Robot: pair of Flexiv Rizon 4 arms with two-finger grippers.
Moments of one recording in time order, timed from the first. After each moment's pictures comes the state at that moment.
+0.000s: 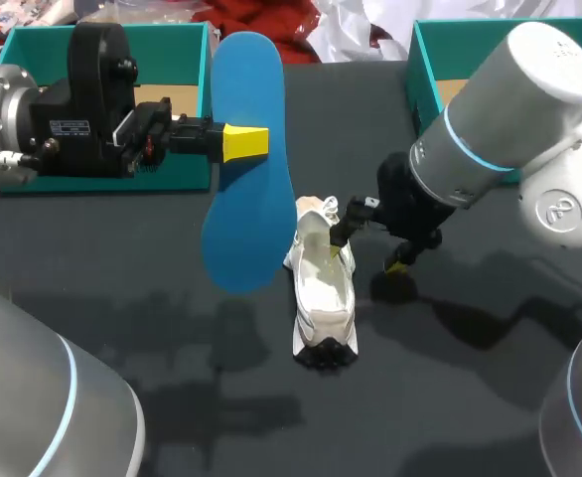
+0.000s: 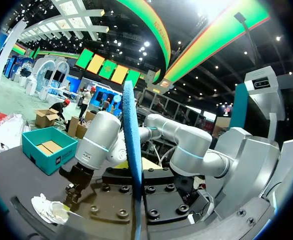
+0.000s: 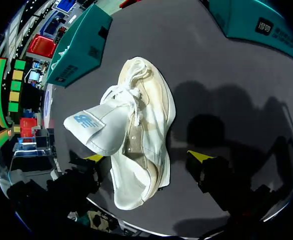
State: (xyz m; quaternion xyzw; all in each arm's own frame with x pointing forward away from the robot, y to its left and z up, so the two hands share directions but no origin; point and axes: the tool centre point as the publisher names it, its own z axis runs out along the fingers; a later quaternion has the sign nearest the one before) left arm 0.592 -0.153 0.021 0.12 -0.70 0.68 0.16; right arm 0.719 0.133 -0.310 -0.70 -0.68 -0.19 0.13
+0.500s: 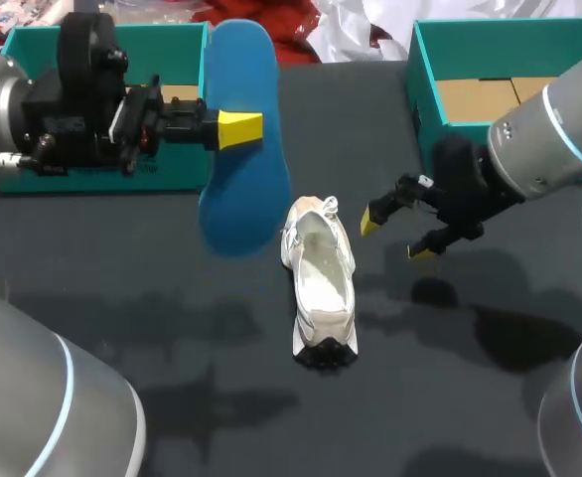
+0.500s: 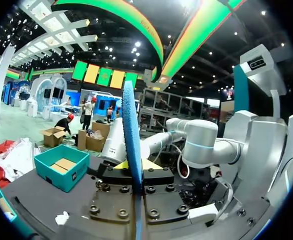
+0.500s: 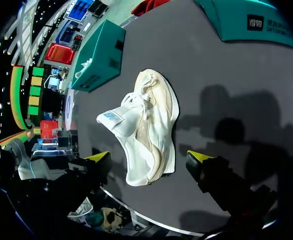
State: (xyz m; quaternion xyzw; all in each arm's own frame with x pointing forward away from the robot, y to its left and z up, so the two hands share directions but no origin) left arm 0.610 -0.146 0.031 0.06 -0.71 0.70 0.06; right arm 0.707 0.099 -0.264 -0.68 -0.66 -0.26 0.20
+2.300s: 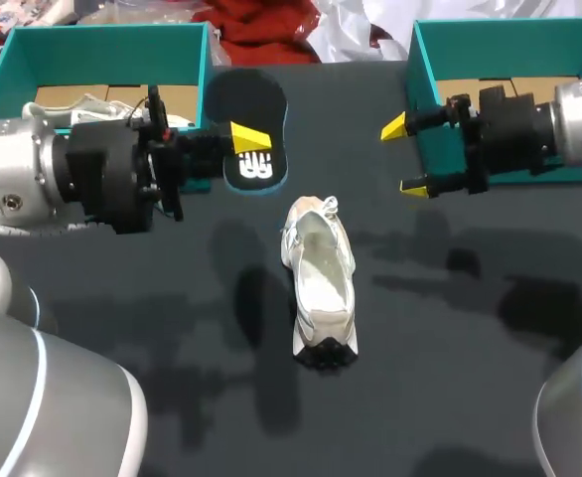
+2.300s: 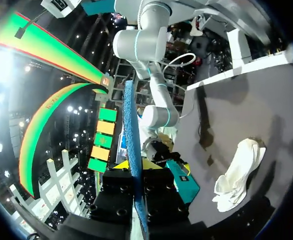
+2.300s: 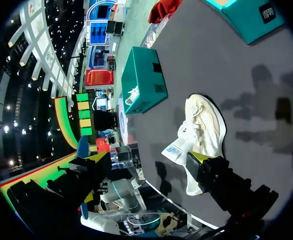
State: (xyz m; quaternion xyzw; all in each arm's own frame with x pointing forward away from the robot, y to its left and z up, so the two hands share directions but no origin) left arm 0.664 -0.151 -0.043 -0.42 -0.57 0.51 -0.49; right arm 0.779 0.097 -0.178 -0.66 -0.50 -0.42 0.36
